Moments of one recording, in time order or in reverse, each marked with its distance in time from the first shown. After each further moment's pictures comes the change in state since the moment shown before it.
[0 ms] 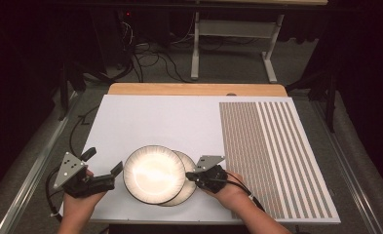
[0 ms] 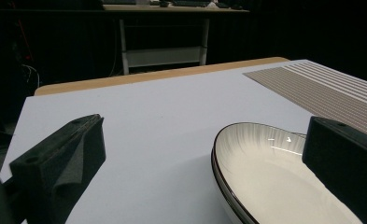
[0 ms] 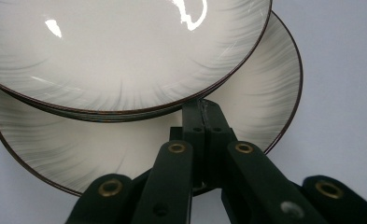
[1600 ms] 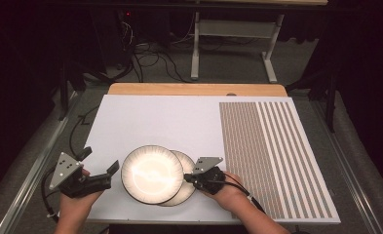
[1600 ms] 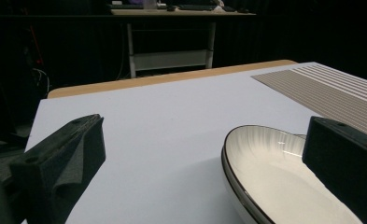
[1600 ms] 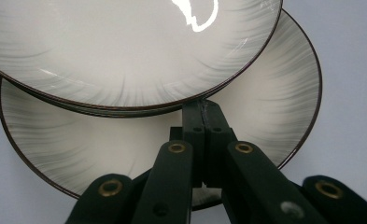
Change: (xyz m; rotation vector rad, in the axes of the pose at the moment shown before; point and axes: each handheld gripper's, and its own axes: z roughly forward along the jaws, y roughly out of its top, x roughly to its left) left arm 0.004 0.000 -0.003 -0.014 0.022 0.013; right arm 0.004 0.000 0.005 -0.002 0.023 -0.018
